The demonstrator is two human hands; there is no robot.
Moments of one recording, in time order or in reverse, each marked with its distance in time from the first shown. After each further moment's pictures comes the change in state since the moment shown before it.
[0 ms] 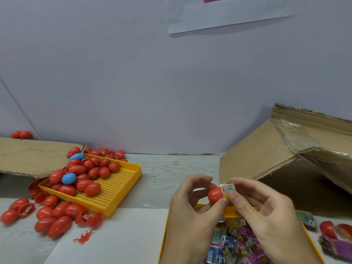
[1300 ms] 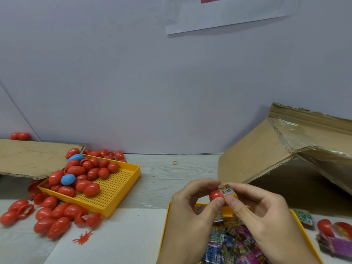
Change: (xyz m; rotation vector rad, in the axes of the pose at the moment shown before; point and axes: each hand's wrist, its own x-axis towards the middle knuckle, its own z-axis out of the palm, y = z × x) left_hand 0.003 -0.003 -0.004 0.098 -0.051 0.098; right_hand 0.000 0.000 -0.002 0.000 -0.060 0.055
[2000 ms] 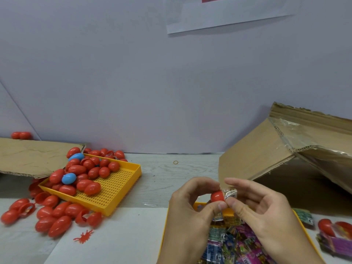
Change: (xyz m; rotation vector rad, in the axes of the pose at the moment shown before) left_hand 0.002 -0.004 -0.002 0.002 -0.007 0.052; right_hand 0.003 0.003 -0.004 -0.002 -0.027 -0.009
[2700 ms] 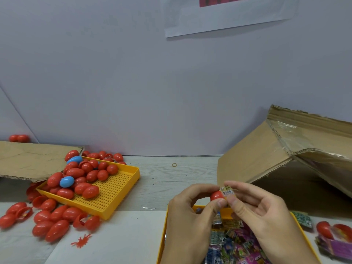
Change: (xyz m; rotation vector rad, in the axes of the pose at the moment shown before) left_hand -0.001 0.001 0.007 0.046 0.055 -0.068; right_hand 0.002 0.000 -0.001 0.095 -0.019 0.068
